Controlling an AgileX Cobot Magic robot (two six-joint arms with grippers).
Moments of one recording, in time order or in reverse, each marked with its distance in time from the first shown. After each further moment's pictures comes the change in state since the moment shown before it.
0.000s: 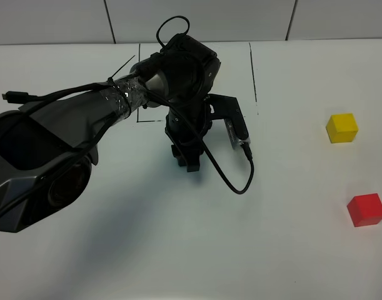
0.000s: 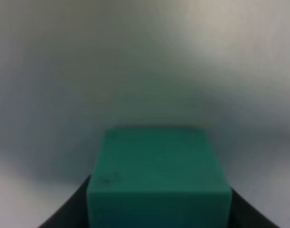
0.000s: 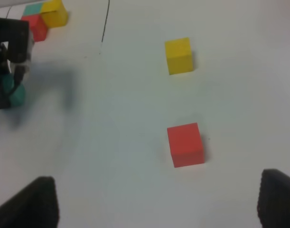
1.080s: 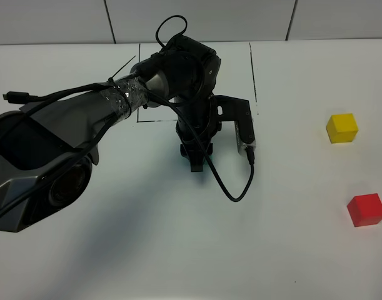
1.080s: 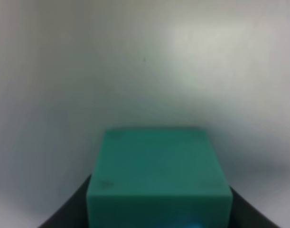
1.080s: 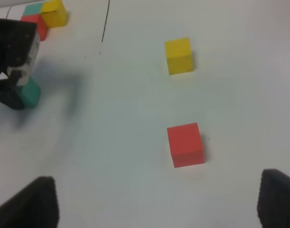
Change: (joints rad) left arm 0.001 0.005 -0.006 -0.108 -0.073 0.192; right arm 0.000 0.000 0.000 0.000 0.000 0.000
